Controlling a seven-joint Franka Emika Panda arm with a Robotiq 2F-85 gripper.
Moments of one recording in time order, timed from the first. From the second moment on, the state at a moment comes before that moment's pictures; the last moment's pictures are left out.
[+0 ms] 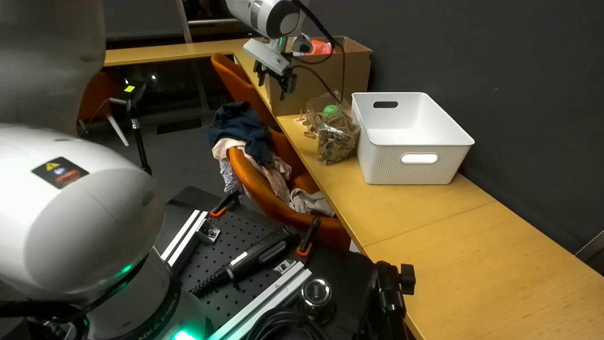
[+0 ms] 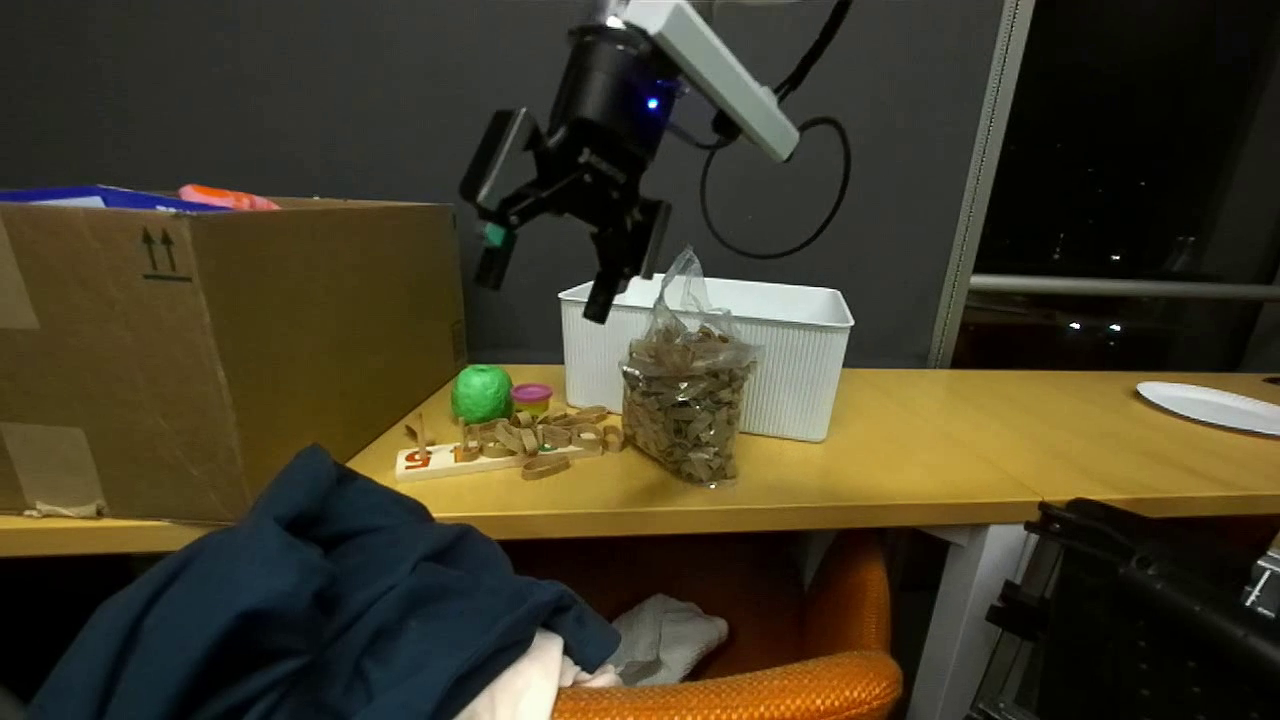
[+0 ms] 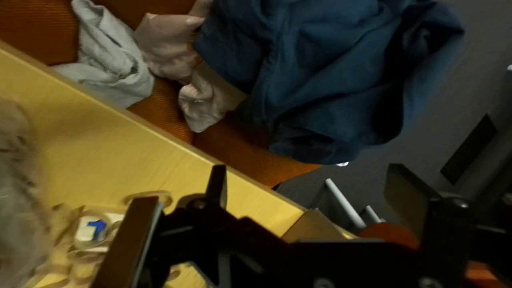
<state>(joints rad) 0.08 0.44 0.15 -1.81 0.38 2.37 -0.02</state>
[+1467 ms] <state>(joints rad) 0.07 0.95 0.24 -1.22 0.44 1.84 0.04</state>
